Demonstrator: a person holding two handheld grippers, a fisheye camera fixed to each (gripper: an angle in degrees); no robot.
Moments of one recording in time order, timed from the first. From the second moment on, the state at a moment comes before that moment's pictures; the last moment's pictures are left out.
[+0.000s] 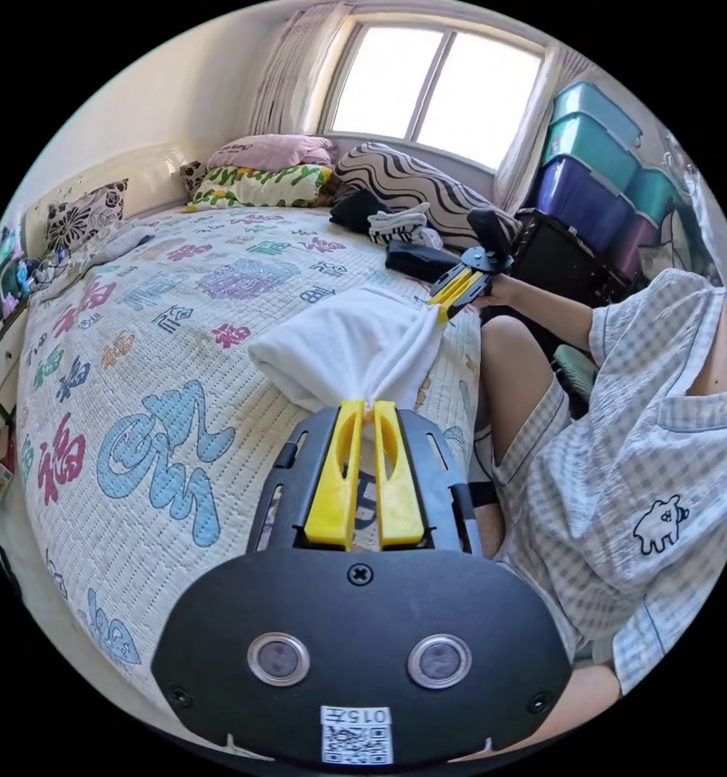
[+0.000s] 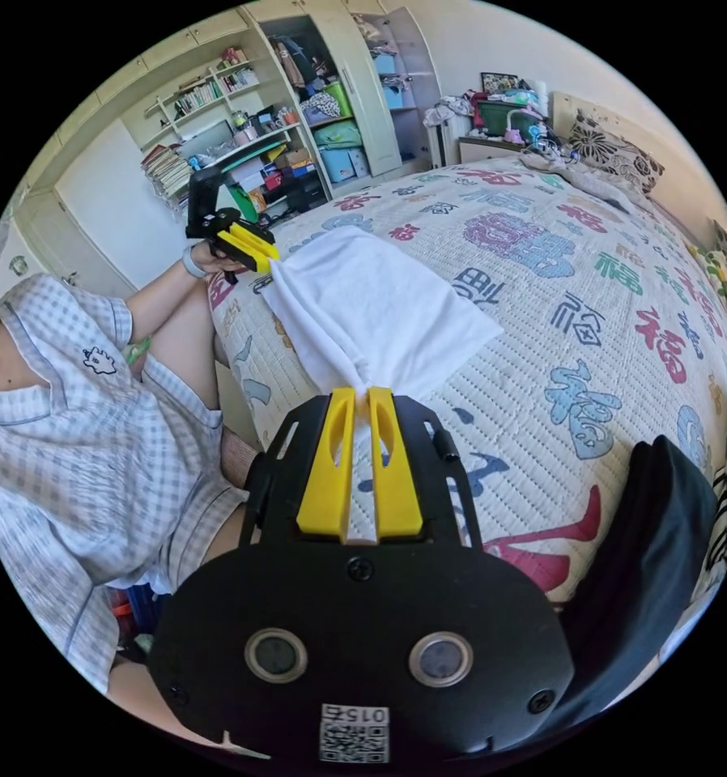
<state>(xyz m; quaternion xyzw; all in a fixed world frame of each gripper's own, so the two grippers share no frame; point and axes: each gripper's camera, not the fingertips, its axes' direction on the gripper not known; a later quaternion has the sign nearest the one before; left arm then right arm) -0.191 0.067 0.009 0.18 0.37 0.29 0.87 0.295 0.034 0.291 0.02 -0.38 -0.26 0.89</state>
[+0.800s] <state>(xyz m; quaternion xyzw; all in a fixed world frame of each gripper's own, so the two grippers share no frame) -0.240 0.021 0.098 -0.01 0.60 -0.05 0.80 0.331 0.025 0.365 -0.13 -0.58 0.07 0.80</state>
